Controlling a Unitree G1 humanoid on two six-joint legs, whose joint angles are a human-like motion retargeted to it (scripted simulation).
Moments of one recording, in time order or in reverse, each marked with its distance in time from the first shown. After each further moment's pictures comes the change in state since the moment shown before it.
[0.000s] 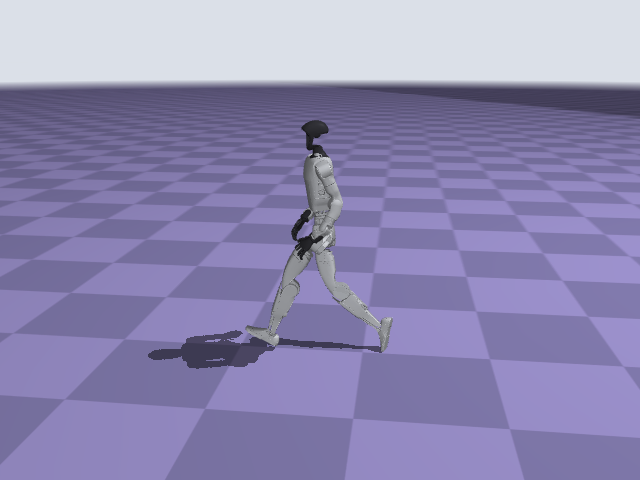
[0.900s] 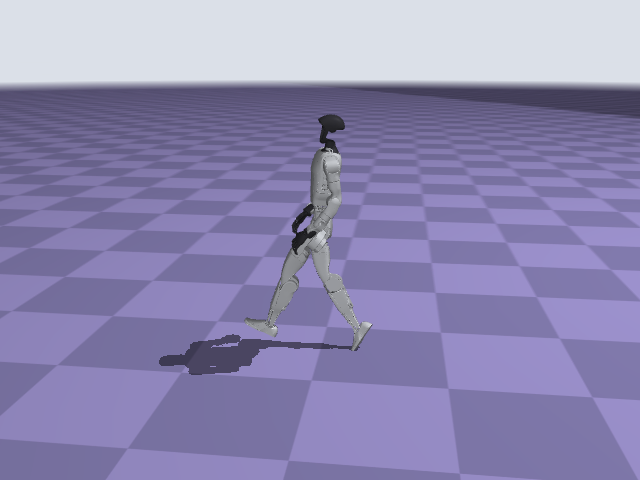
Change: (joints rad) left arm -0.060 -0.003 -0.058 0.126 0.163 0.048 -0.058; right arm -0.005 -0.040 0.032 0.117 -0.025 0.047 -0.042; waist -0.073 0.168 -0.095; left_leg 0.174 0.022 -0.016 -0.060 0.011 0.085; right_leg 0.073 0.093 -0.006 -0.284 -0.002 -0.021
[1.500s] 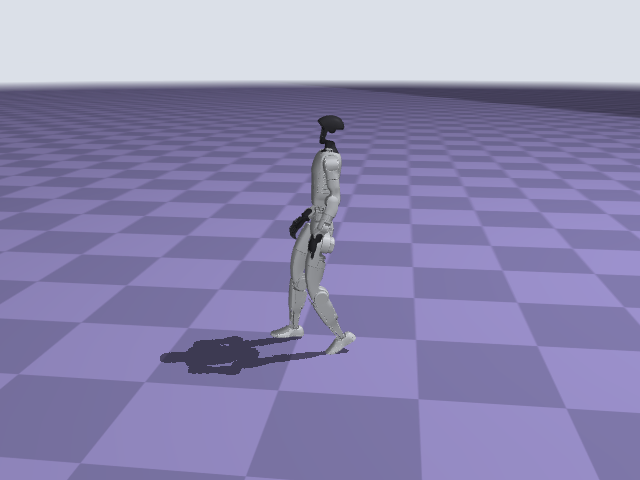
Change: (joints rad) left arm -0.061 0.045 0.064 0.279 0.006 -0.037 -0.282; right arm -0.050 0.089 -0.066 0.001 0.046 0.040 0.067; waist -0.330 0.039 0.050; left_leg 0.473 -0.017 -0.166 0.447 0.225 -0.091; right_leg -0.425 -0.227 0.199 -0.162 -0.565 -0.171
